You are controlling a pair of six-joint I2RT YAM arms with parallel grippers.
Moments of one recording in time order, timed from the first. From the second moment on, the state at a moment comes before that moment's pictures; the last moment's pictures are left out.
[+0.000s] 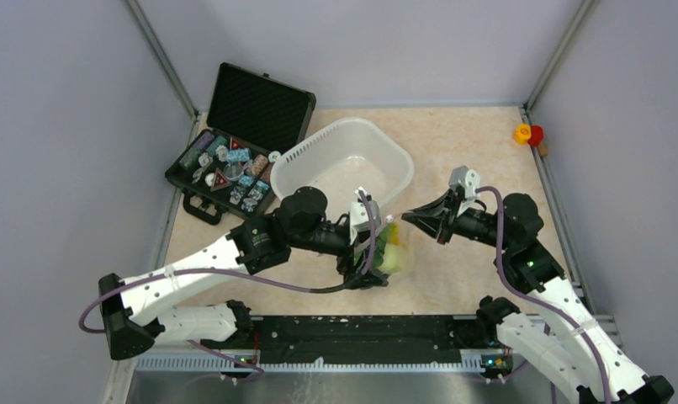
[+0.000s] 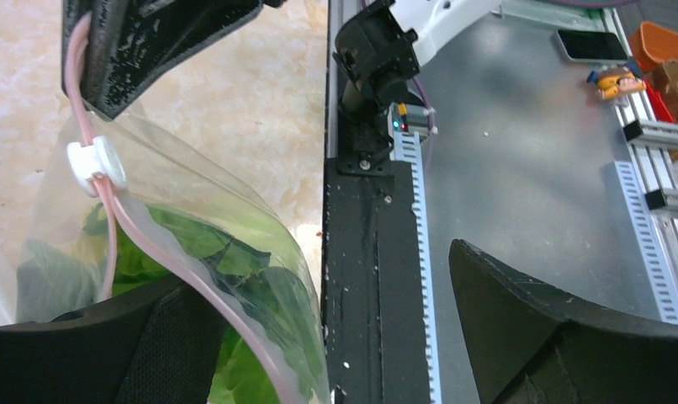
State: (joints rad) left arm -1.05 1.10 1.05 -0.30 0.58 -0.06; right arm 0.46 0.63 0.67 -0.04 -0.71 0.09
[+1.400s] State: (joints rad) left arm -1.06 1.08 1.25 -0.43 0.35 0.07; right arm 0.46 0.63 0.67 -0.03 -0.71 0.10
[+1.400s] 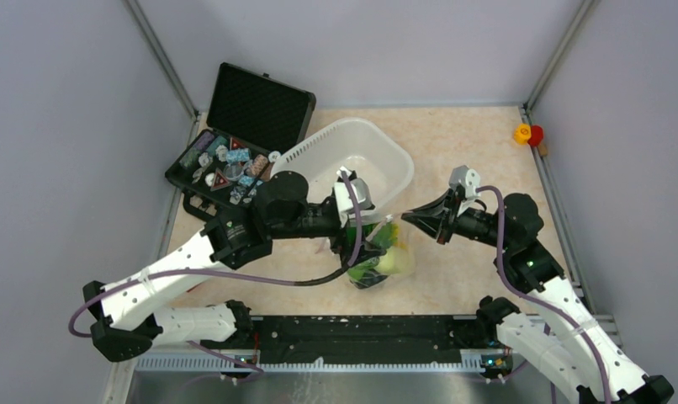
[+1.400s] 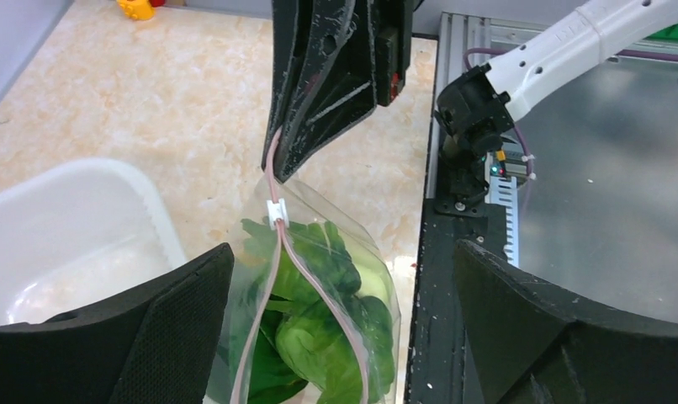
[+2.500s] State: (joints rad) left arm -1.06 1.31 1.41 -0.54 0.22 0.21; right arm 0.46 0.64 0.67 -0.01 -0.72 0.11
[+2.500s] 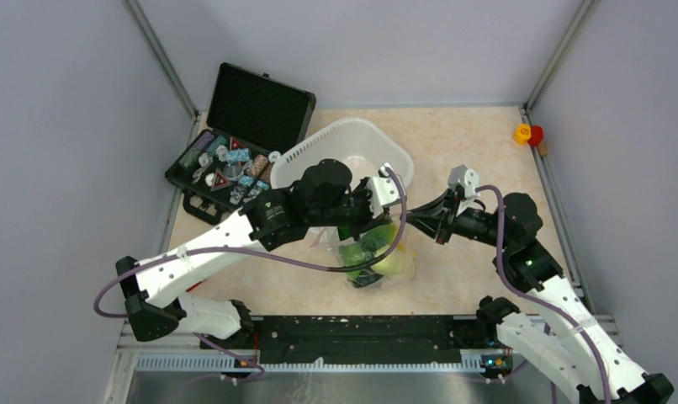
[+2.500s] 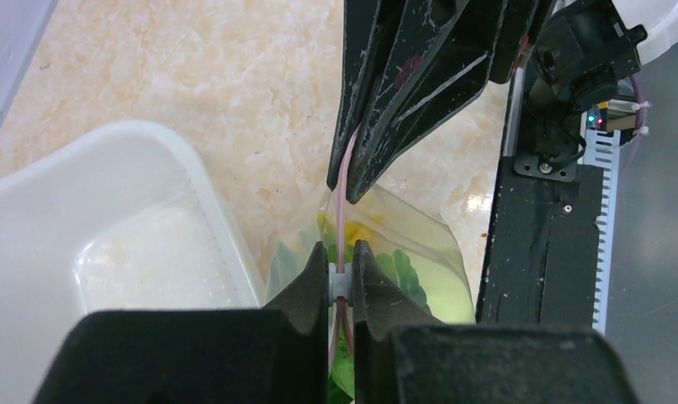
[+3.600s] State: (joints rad) left arm -1.06 1.14 1.28 -0.60 0.08 0.19; right arm 0.46 0.59 0.67 -0.07 -0.68 0.12
